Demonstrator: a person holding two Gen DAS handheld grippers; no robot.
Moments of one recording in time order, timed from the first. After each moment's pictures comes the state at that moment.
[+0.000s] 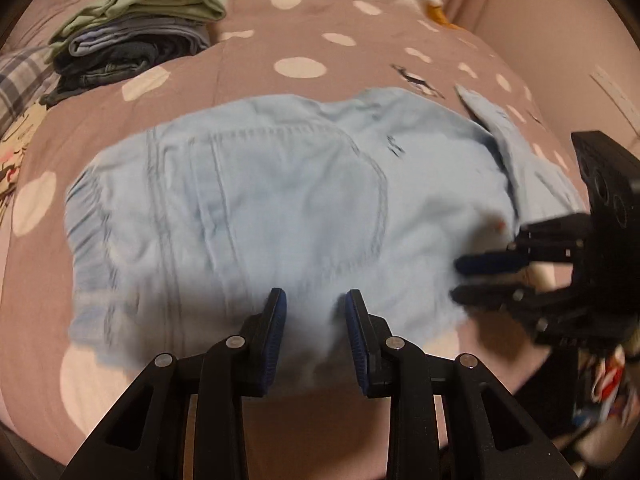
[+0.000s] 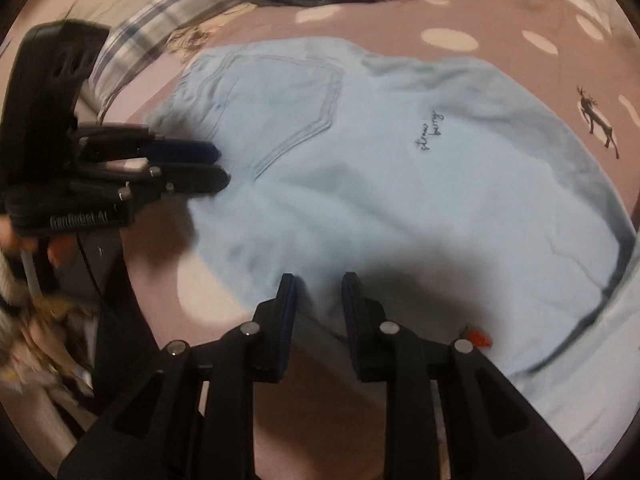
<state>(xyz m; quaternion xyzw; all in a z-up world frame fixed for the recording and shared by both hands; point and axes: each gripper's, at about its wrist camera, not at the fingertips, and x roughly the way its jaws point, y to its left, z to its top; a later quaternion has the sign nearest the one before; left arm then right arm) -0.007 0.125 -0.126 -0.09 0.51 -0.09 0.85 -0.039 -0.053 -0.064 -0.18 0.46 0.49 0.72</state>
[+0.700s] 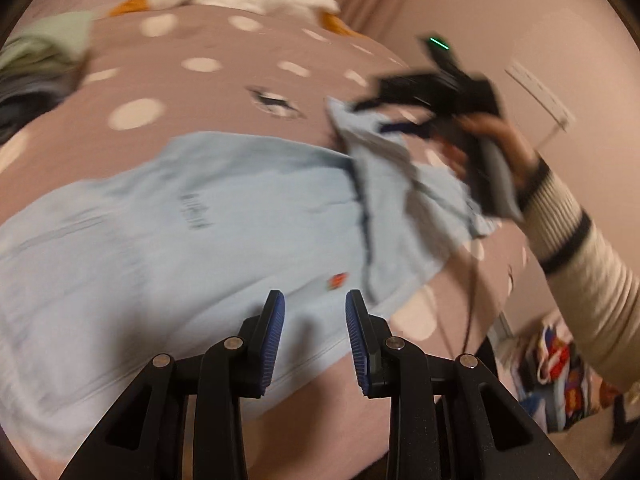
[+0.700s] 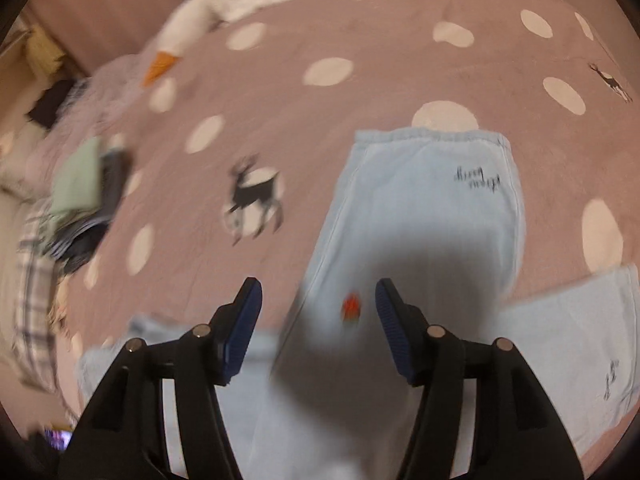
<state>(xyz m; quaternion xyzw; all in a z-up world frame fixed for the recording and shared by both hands) 0.041 0.006 -0.095 -0.11 0.47 -0.25 0.84 0.203 -0.194 -0.027 0.11 0.52 0.13 0.84</state>
